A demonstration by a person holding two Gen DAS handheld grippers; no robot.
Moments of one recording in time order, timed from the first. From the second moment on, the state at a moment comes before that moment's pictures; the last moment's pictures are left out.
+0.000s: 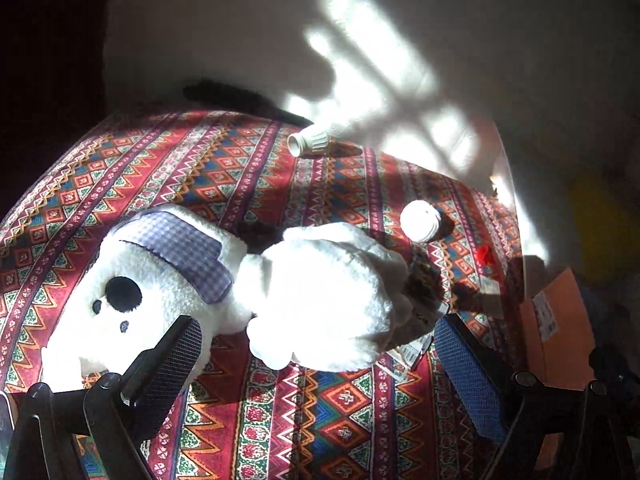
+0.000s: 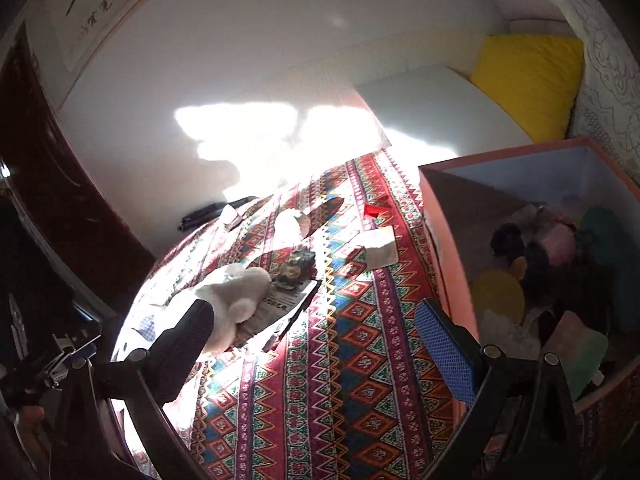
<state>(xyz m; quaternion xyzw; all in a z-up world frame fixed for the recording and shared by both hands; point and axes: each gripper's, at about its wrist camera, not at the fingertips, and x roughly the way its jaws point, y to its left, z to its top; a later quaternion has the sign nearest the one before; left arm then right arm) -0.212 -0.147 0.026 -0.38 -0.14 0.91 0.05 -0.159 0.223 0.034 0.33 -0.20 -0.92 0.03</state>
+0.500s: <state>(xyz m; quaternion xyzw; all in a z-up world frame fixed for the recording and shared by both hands) -0.425 0.023 0.004 -0.44 0.03 0.88 0.16 -0.350 0.146 -0.115 0.41 -0.20 -0.89 -0.03</state>
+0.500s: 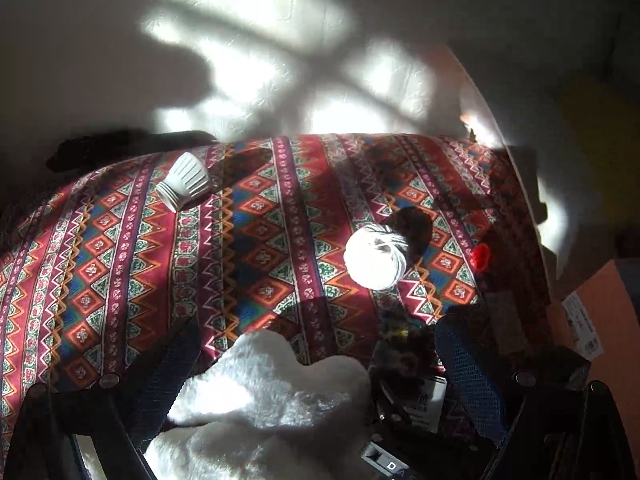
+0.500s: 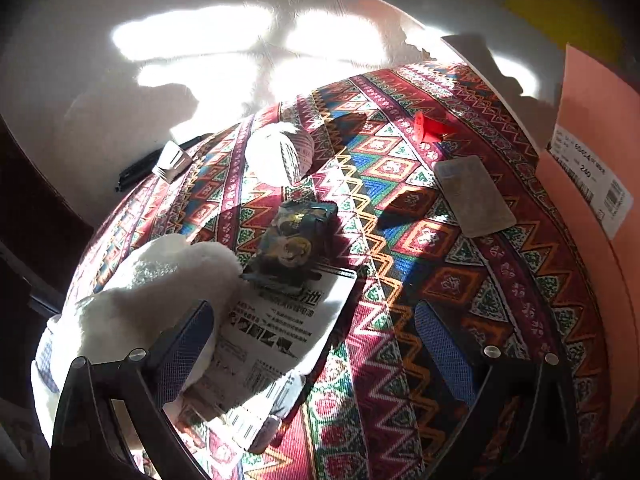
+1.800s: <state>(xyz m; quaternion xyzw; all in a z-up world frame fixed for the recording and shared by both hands) -0.428 0.087 -0.026 -0.37 0.03 0.88 0.30 -0.380 0.228 -0.123 0.34 -0.30 -0.89 0.02</state>
